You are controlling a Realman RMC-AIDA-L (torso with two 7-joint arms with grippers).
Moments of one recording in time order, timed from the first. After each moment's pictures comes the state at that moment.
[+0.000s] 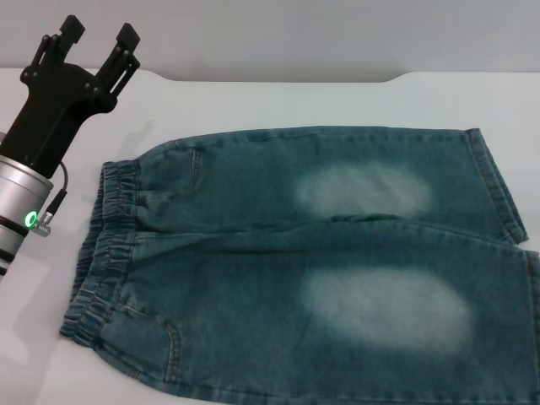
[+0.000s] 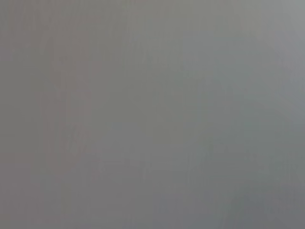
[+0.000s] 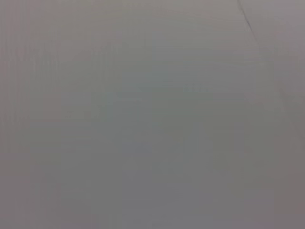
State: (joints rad) left arm -0.40 -2.08 1.77 0.32 -0.08 1.31 -0.49; right arm 0.38 2.08 -0.56 0.06 -0.49 -1.60 0.34
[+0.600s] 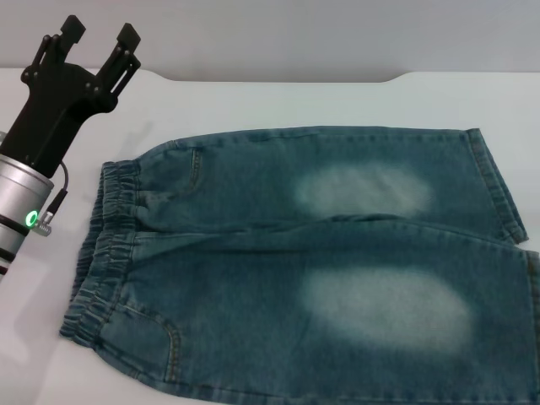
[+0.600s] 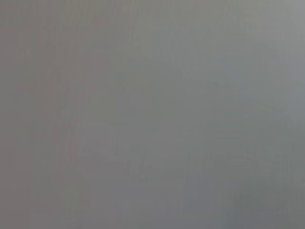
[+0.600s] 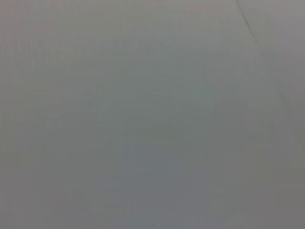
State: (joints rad) left arm -0.41 -2.08 1.77 0.32 -0.08 1.30 -0.49; right arm 0.38 2.08 -0.56 0.06 -0.49 -1.60 0.34
